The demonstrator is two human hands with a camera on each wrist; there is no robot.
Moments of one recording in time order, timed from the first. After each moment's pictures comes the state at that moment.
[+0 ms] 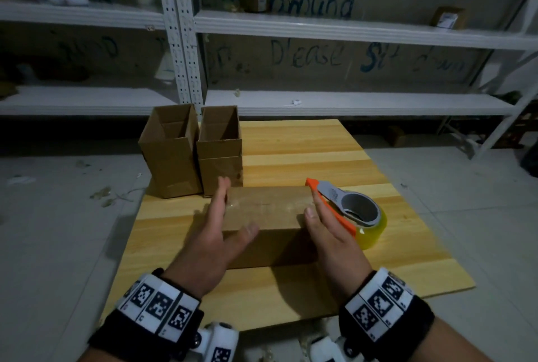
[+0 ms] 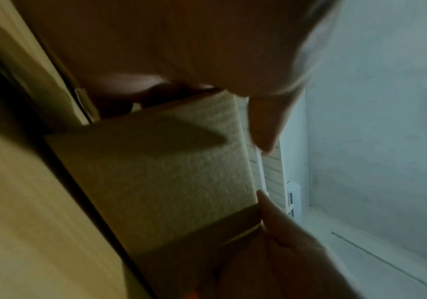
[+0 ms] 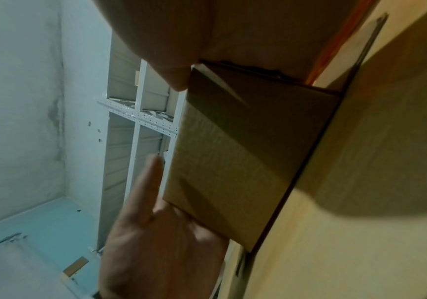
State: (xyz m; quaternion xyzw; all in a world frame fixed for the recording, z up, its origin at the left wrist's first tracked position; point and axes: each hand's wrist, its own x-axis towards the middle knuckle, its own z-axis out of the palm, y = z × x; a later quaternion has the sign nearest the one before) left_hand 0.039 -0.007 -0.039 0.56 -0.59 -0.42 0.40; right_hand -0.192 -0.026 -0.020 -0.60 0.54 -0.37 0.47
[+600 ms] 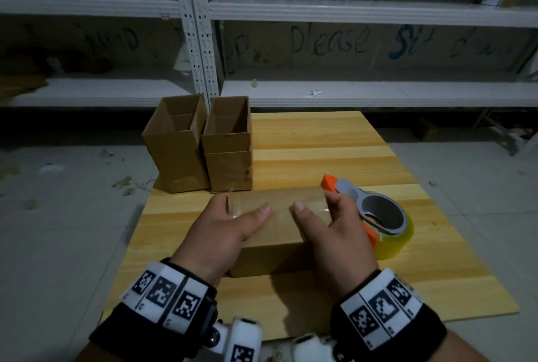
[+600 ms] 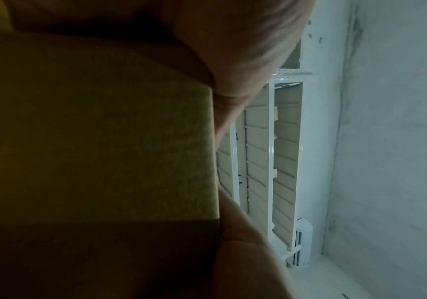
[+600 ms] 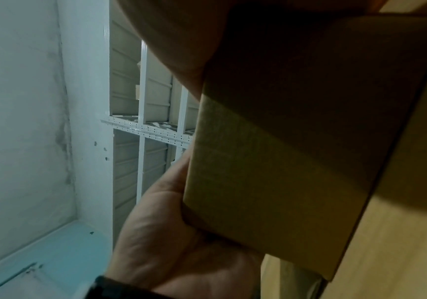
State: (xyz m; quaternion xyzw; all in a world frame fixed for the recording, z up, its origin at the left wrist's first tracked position) left_hand 0.008 -0.025 -0.016 0.58 -0.36 -0.52 0.51; right_hand -0.175 -0.040 -0.013 -0.48 0.53 -0.47 0.51
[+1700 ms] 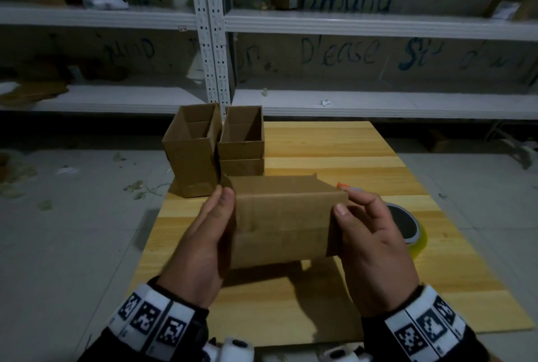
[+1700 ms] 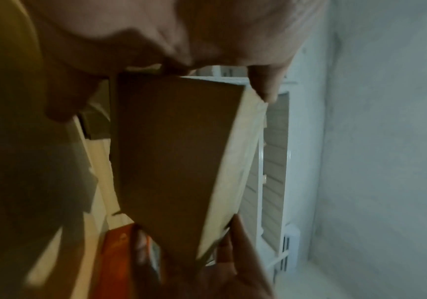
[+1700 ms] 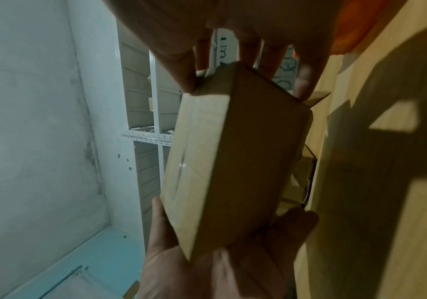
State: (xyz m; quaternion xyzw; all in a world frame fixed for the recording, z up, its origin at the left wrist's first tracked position) left_hand 0.026 0.014 0.006 0.49 -0.32 -0.58 0.57; right_hand -0.203 -0.043 -0.016 -0.46 0.38 -0.54 0.59
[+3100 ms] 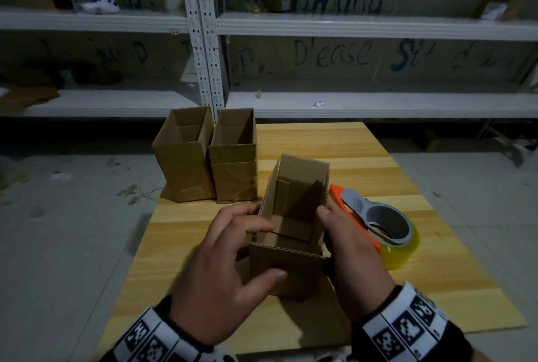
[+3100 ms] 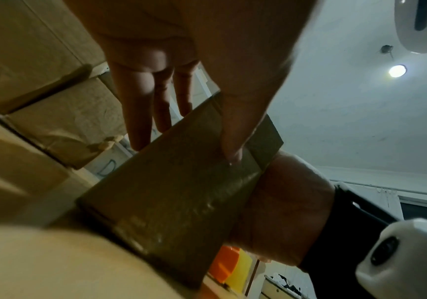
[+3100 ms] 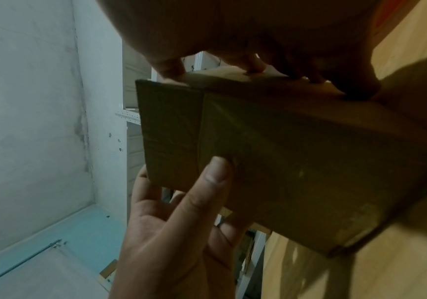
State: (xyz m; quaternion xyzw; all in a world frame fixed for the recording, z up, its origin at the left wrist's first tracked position) left_hand 0.016 0.024 -0.015 0.55 -0.71 -0.16 0.41; right_hand -0.180 -0.038 -0.004 -0.49 0.51 -0.39 0.58
